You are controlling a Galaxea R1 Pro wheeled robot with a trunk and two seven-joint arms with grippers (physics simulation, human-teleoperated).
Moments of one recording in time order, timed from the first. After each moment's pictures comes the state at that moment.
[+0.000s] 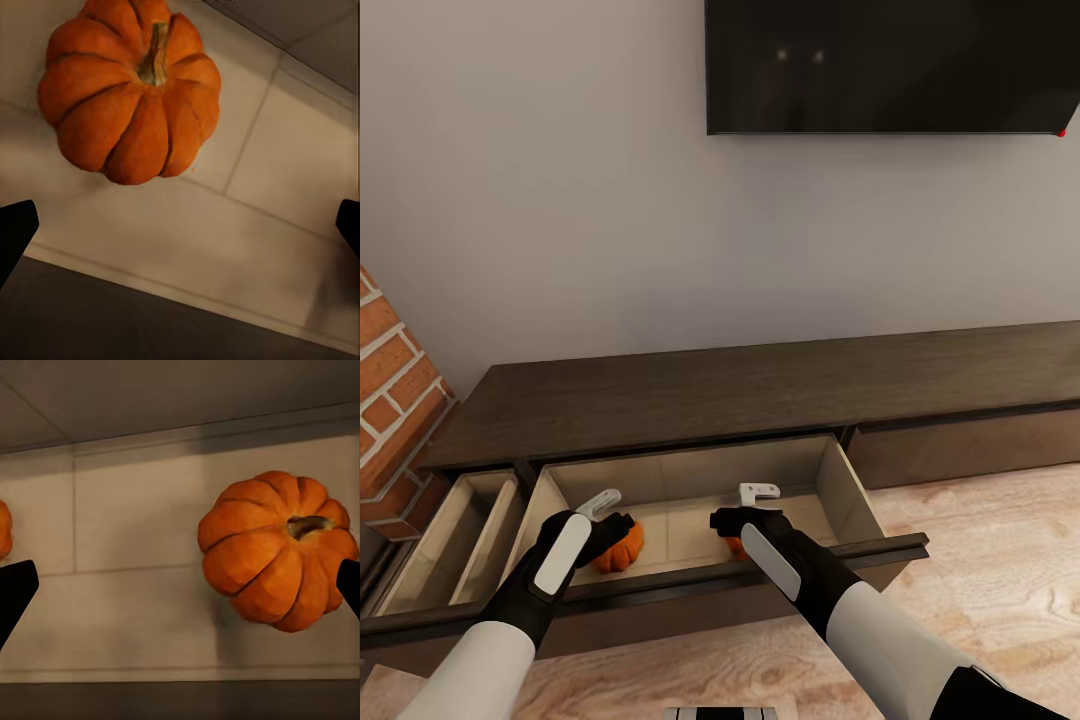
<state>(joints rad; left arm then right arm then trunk) -0.62 0.01 -0.05 -0.89 0.83 0.63 0.54 -0.78 0.13 0.71 -0.72 -0.82 0.44 -0.45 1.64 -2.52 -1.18</state>
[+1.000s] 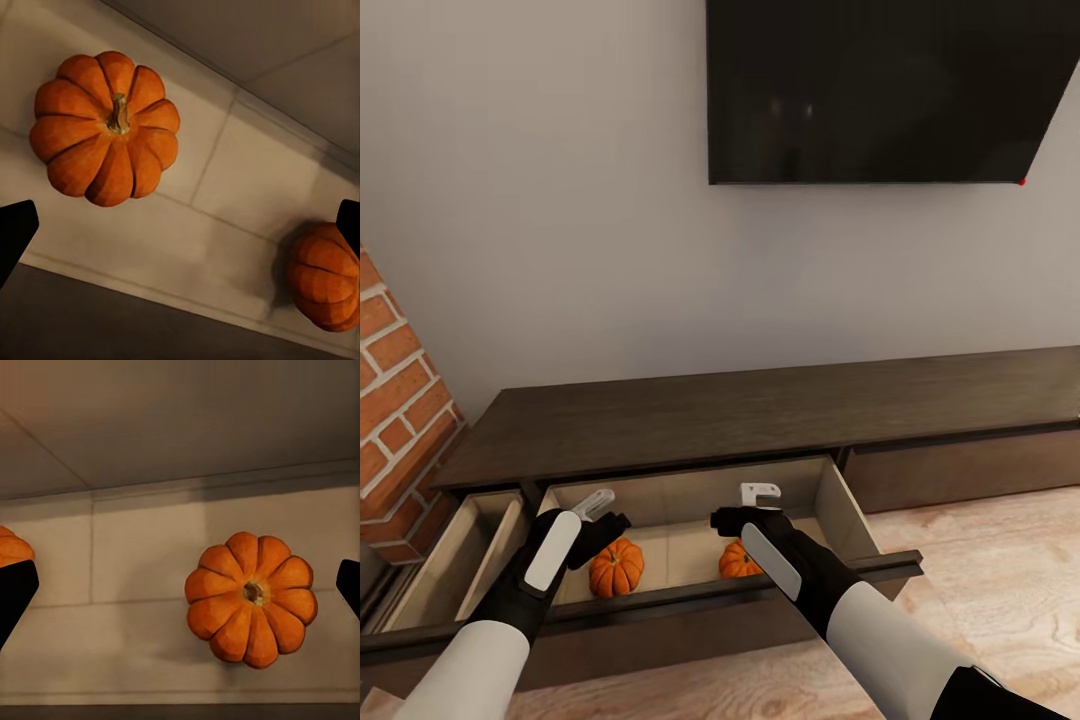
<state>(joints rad) -0.62 0.02 0.02 -0.91 0.85 0.69 0.54 -0.78 0.13 0.70 -0.72 -0.82 0.44 -0.45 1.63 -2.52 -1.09</state>
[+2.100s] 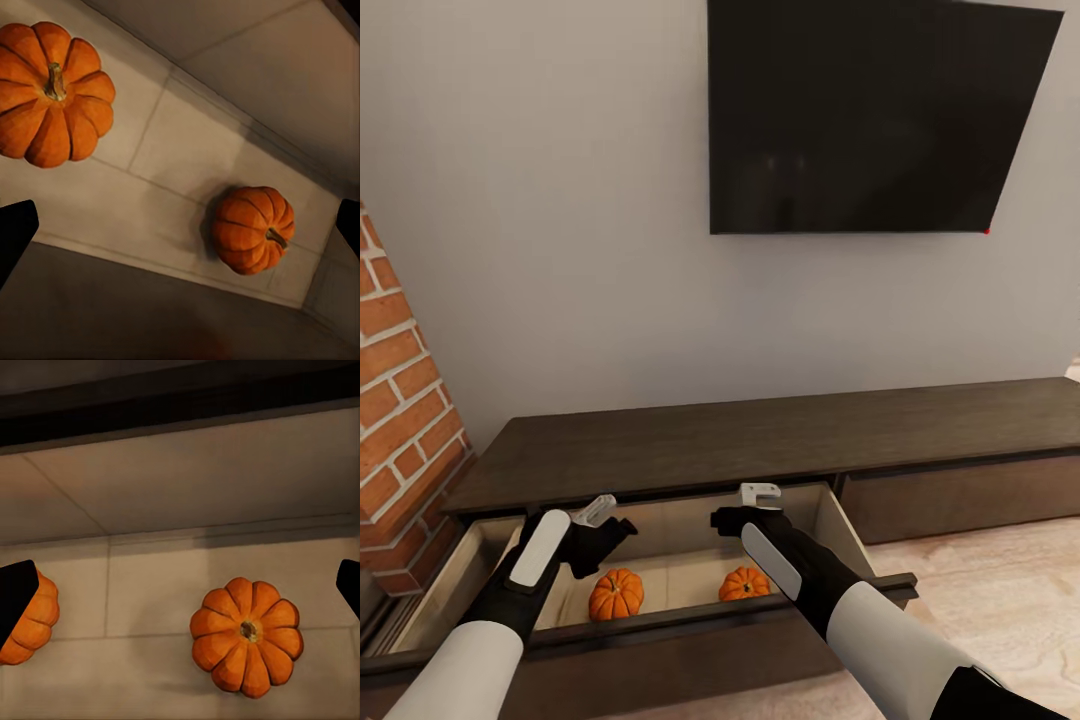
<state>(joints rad) -0.62 0.03 0.04 -0.91 1.04 0.80 0.59 -0.78 0.13 0.70 -0.72 -0.82 0.43 -0.45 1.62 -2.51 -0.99</state>
